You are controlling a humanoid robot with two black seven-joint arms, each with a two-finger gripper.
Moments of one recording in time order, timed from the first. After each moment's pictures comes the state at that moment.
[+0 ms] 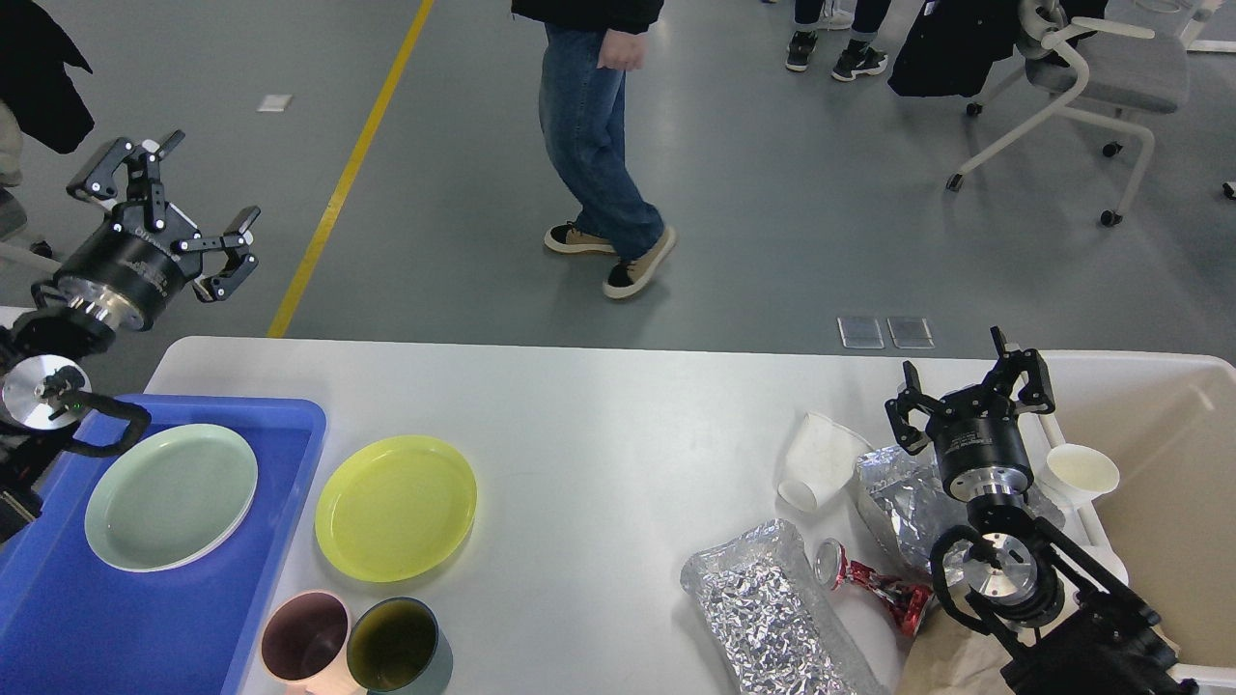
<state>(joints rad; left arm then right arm) -0.90 0.65 -0.50 -0.71 -0.06 -0.43 -0.25 0.31 -0.18 1.09 0.83 -0.14 0.18 0.50</state>
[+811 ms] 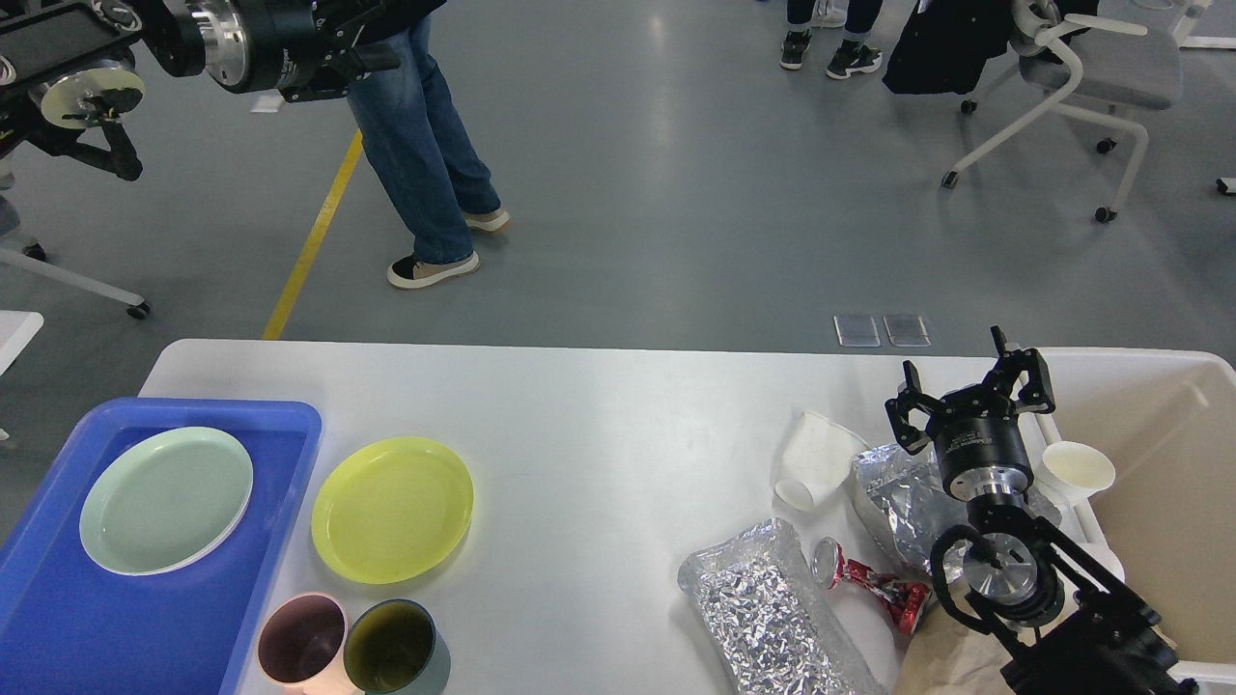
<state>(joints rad) -1.79 0.49 0.62 -0.72 0.01 -0.45 -0.25 0.31 -0.18 1.09 0.83 -0.14 0.18 0.50</state>
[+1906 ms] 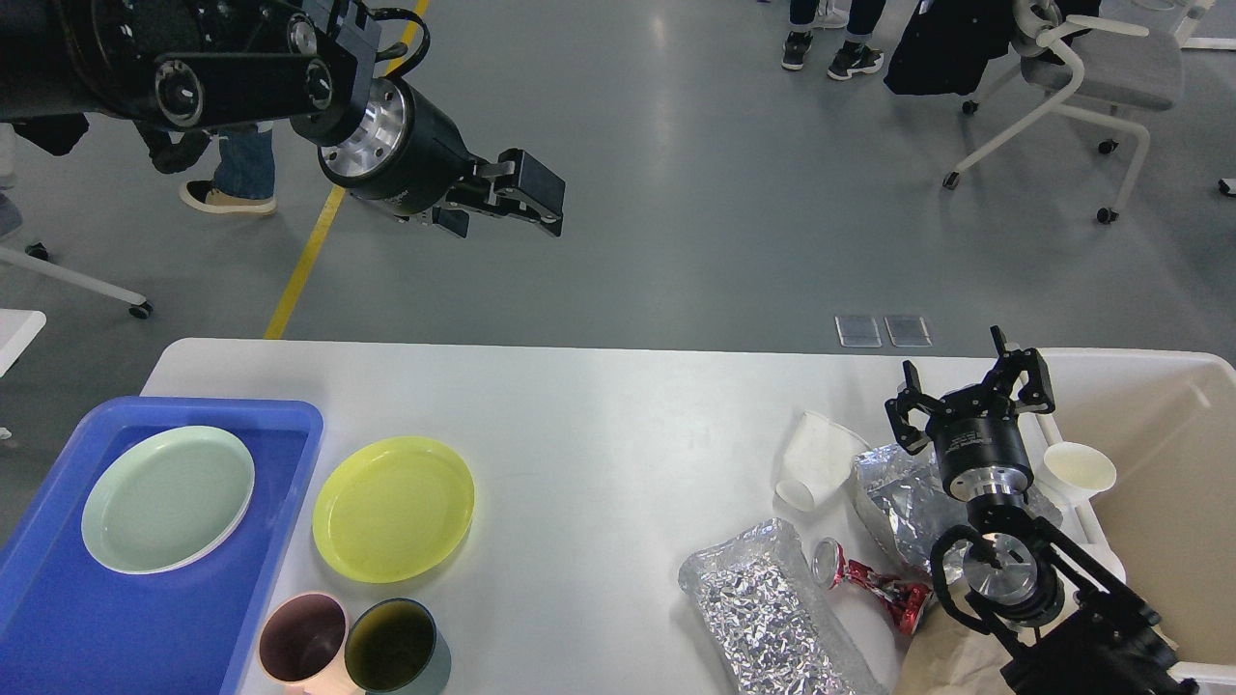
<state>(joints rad) -2.24 0.18 1.23 -1.15 0.01 -0.56 -0.25 0.31 -0.18 1.09 0.83 -0.14 0.18 0.50</state>
